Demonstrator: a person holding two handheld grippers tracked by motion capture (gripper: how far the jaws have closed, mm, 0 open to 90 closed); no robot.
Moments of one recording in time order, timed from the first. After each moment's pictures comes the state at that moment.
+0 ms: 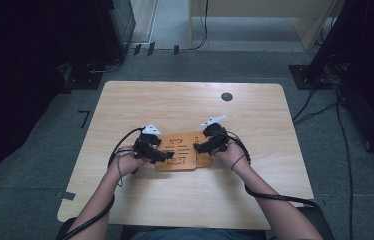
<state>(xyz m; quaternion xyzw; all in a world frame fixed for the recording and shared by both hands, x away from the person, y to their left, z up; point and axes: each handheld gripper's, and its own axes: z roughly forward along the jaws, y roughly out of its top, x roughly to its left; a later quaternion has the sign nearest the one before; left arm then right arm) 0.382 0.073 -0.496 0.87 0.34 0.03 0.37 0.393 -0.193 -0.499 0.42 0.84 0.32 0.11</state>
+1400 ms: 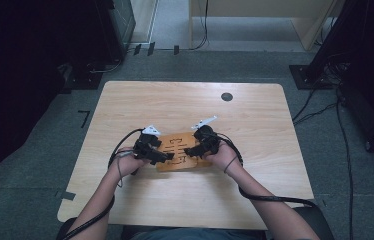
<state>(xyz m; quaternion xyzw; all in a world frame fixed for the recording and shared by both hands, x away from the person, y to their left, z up) 0.382 0.073 -0.499 0.86 0.35 0.02 0.36 0.385 -0.164 -0.494 0.41 0.85 0.33 0.05</state>
